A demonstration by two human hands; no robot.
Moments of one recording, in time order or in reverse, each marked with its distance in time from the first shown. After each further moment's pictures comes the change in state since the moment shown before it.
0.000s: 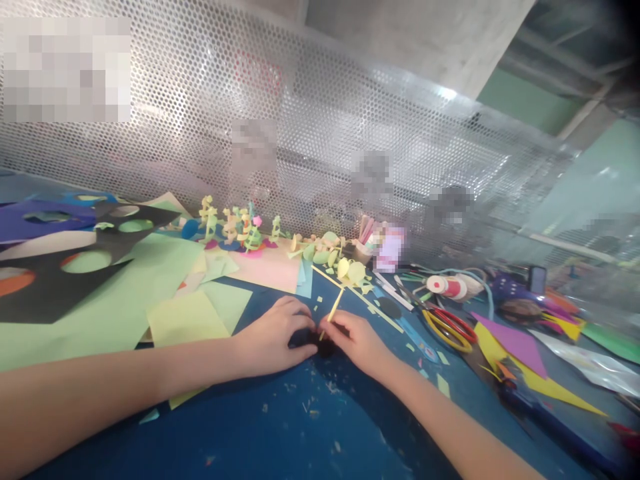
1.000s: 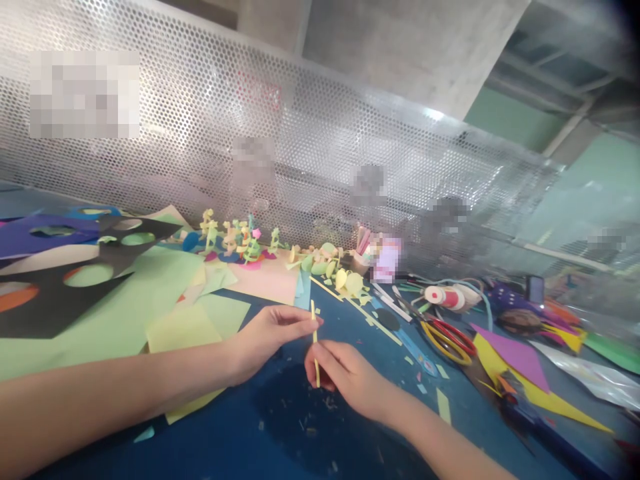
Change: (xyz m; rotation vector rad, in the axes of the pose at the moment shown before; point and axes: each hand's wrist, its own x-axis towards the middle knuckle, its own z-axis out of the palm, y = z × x) left_hand 0.009 0.014 -0.010 -1.149 0.170 -0.492; right_hand -0.010 -0.050 0.000 0.430 -0.243 0.152
